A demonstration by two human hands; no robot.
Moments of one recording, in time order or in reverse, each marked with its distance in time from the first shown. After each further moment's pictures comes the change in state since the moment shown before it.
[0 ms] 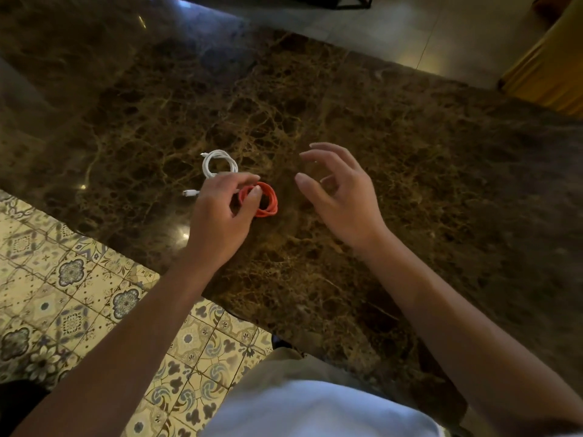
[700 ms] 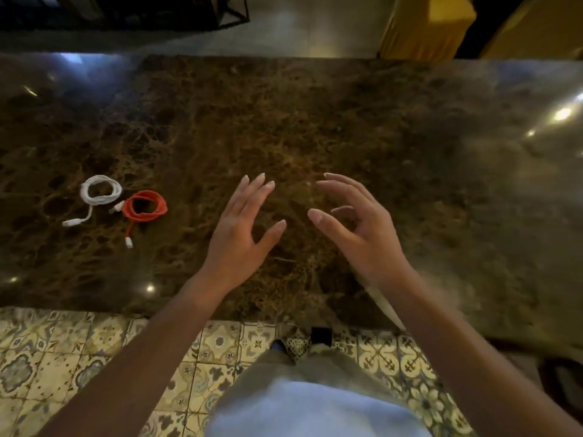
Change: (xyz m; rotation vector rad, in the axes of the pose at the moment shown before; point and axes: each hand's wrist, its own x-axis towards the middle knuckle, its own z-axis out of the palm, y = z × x) left_hand -0.069 0.116 0.119 -0.026 -0.393 0.368; right_hand -0.194 0.048 -0.138 0.142 0.276 0.209
